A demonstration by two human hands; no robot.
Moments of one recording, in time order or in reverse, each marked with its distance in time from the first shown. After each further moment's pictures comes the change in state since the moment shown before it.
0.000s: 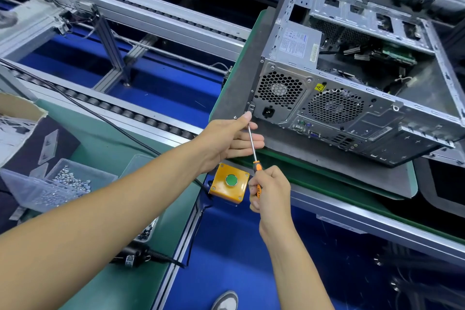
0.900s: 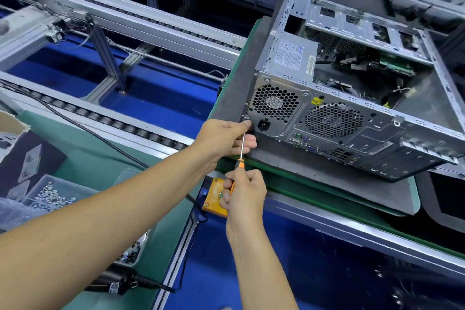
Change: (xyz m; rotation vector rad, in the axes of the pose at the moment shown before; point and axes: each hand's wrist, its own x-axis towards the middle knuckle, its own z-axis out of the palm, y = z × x) left_hand 0.031 0.011 0.009 0.074 0.220 0.087; right_hand 0.009 -0.011 0.053 0.184 0.074 0.095
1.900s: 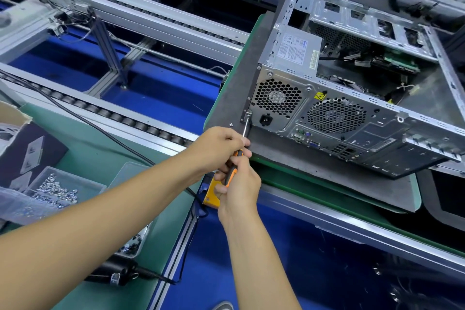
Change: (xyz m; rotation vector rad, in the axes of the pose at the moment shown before) left_hand -0.022 -0.015 -0.024 0.424 -0.167 0.064; right_hand 0.002 -0.004 0.016 0.181 -0.012 0.161
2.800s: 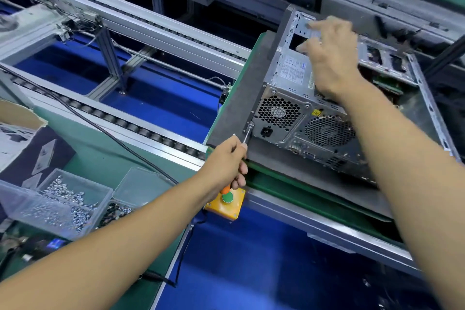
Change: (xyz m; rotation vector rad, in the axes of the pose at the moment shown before) left_hand -0.013 -0.003 0.024 -0.190 0.101 0.010; right_hand 0.032 -0.256 0.043 -1.482 0.045 -1.284
